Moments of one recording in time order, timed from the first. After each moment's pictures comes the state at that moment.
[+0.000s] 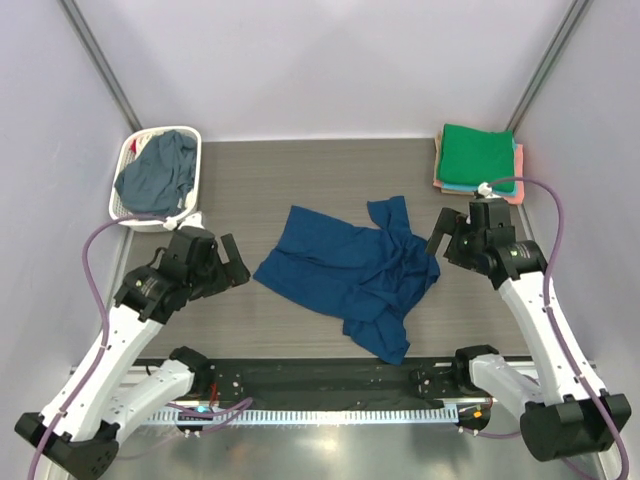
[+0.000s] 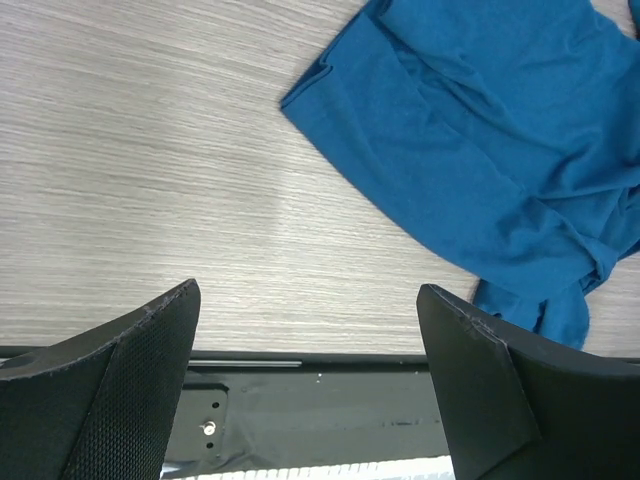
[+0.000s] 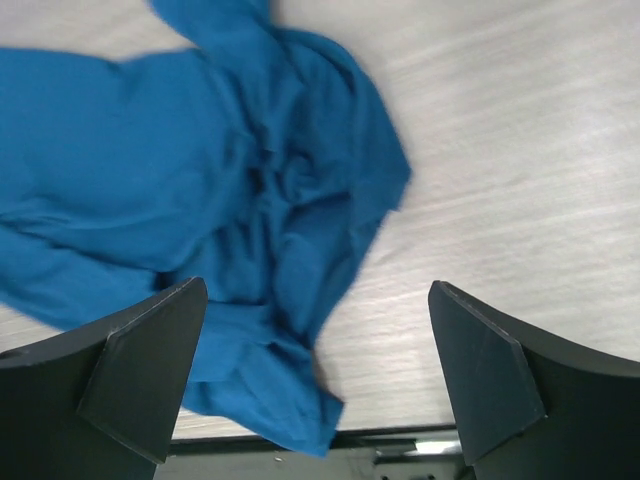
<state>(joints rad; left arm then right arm) -0.48 0.83 1.00 -1.04 -0.18 -0.71 0.14 0.97 0.97 -0.86 0.06 0.48</state>
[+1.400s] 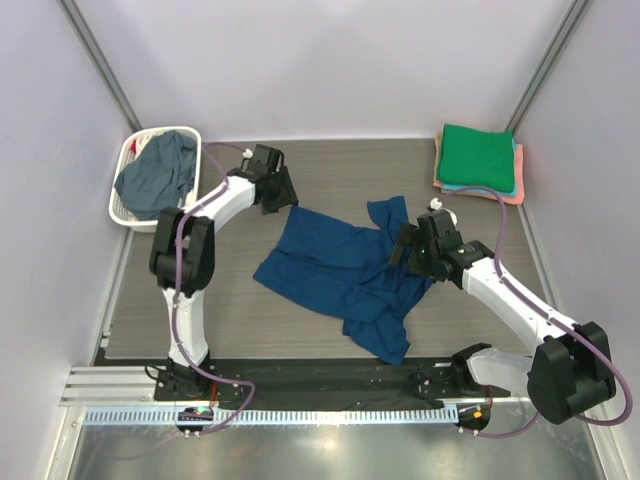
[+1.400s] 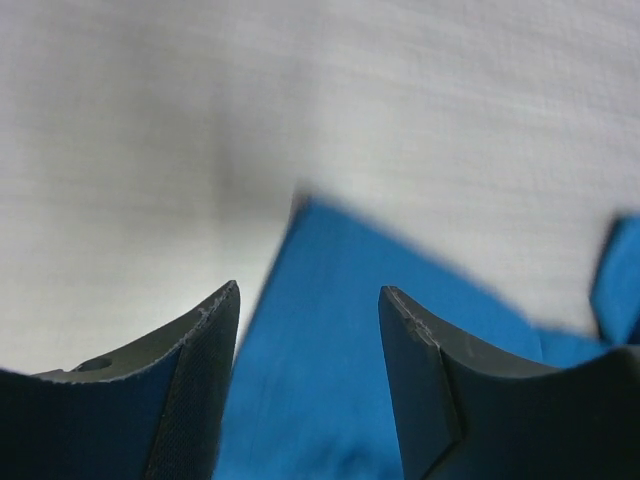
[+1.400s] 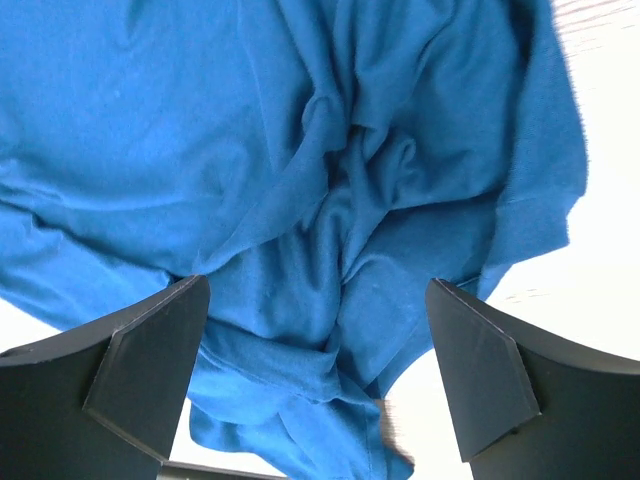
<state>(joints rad) -0.34 2.02 1.55 -0.46 0.00 -0.63 0.38 1.16 0.77 -0.53 0.08 0.65</state>
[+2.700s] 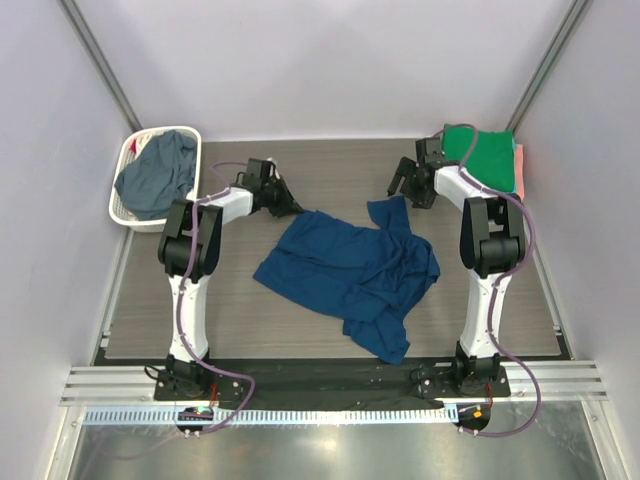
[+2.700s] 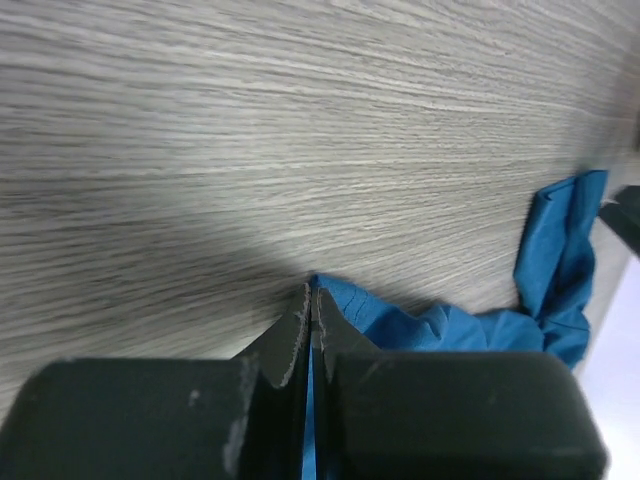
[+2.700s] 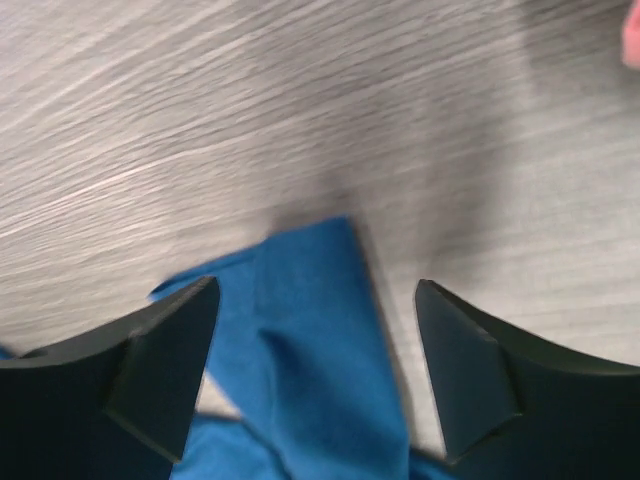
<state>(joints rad) -0.28 2.20 1.50 -0.13 0.35 -0.71 0.12 2.11 1.60 -0.44 -0.04 0.51</state>
